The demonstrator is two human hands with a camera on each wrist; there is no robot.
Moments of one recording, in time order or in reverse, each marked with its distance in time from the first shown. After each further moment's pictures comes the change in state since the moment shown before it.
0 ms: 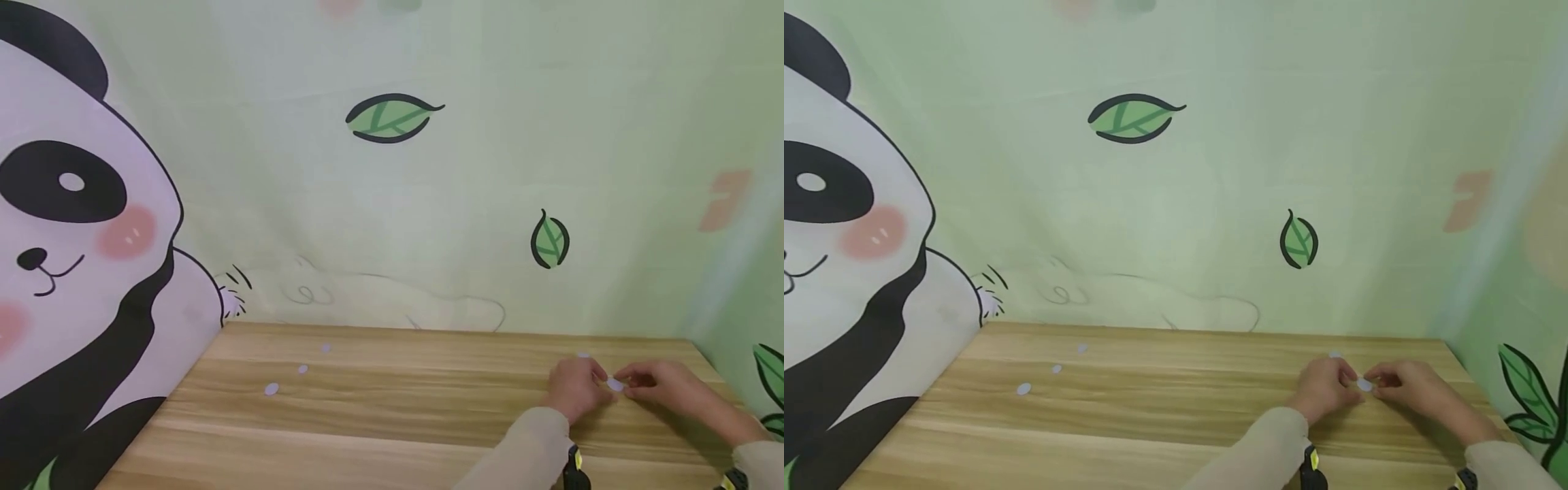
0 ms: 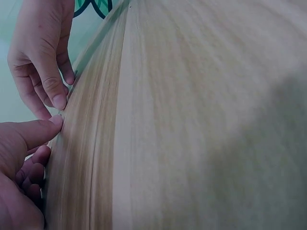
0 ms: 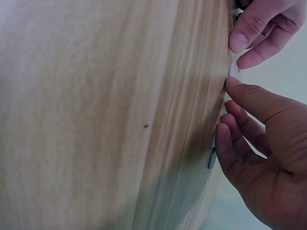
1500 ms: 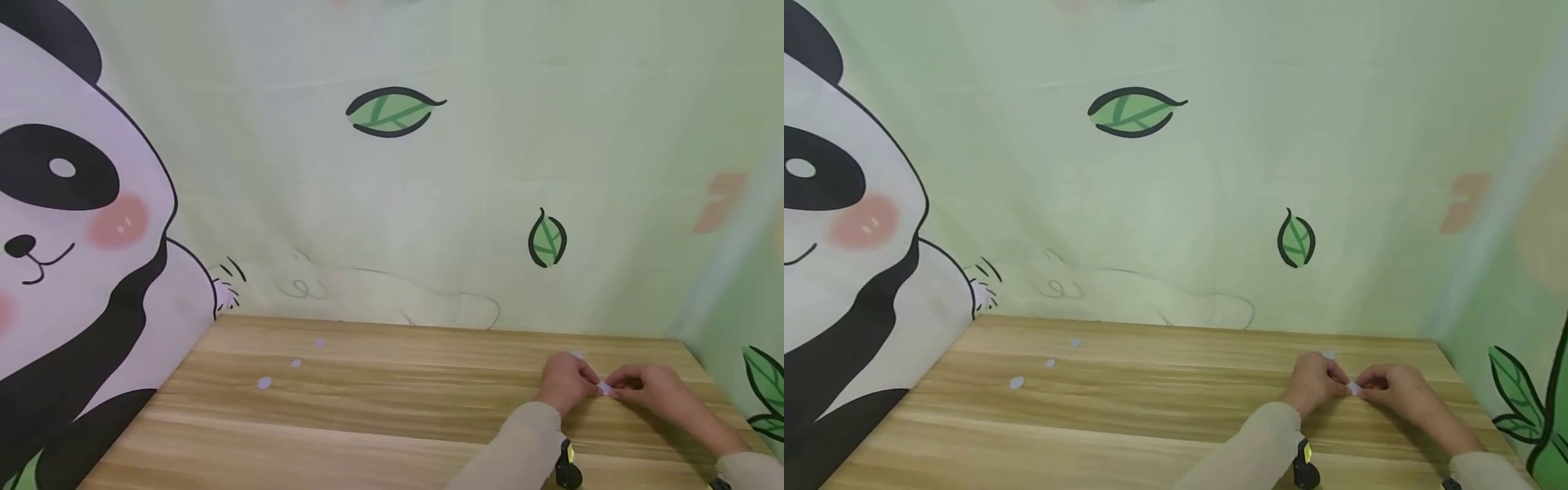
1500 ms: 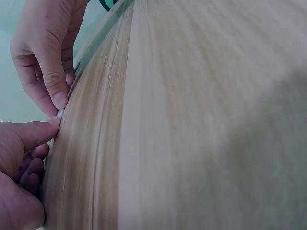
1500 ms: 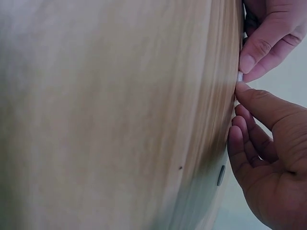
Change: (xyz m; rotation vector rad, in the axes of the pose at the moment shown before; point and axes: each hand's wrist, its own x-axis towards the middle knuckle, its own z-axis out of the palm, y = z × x) left_hand 0.006 -0.004 0.004 -0.260 0.004 -0.052; right_hand -0.001 -0.020 0.007 0.027 -0.002 0.217
